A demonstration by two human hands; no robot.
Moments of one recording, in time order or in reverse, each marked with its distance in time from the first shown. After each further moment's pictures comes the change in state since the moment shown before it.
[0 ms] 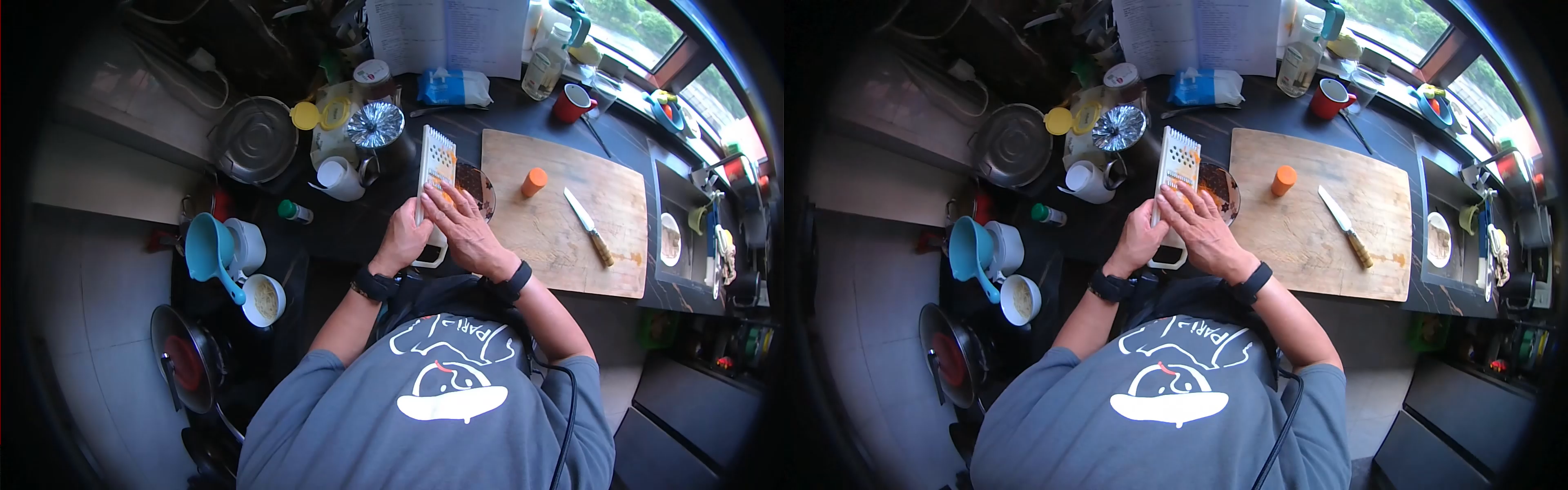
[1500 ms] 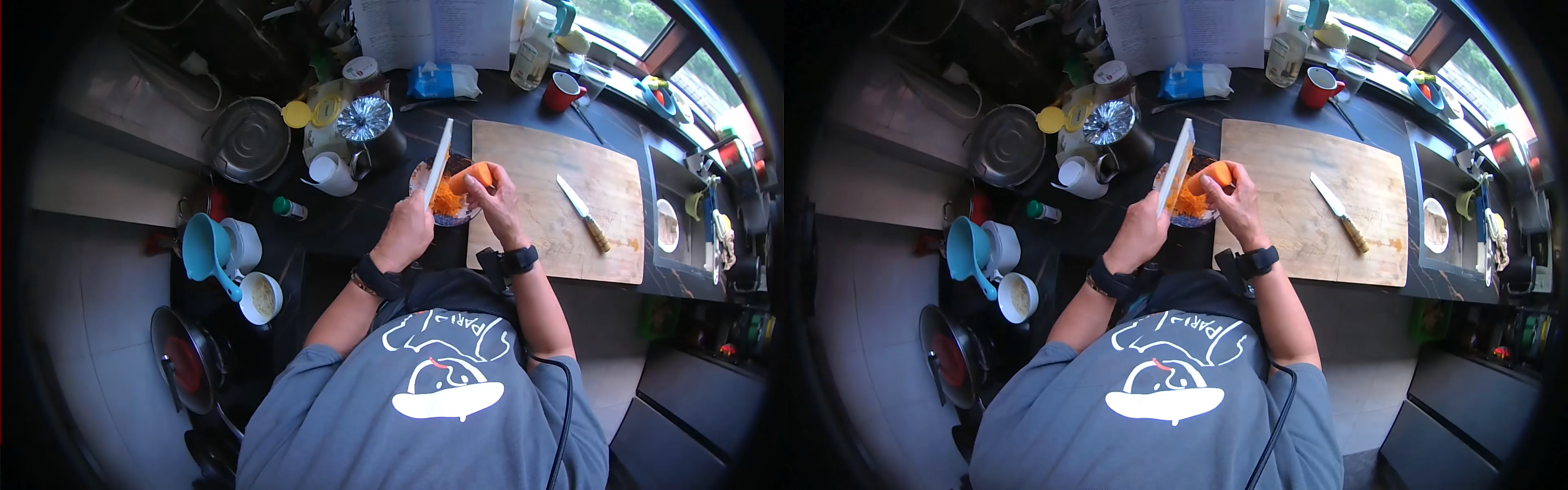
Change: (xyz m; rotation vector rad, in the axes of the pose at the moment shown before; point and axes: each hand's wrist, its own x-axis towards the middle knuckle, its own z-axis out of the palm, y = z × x) left_hand -0.006 0.025 0.011 0.382 0.012 0.174; right_hand -0.012 0.041 -0.005 1.076 0.475 0.734
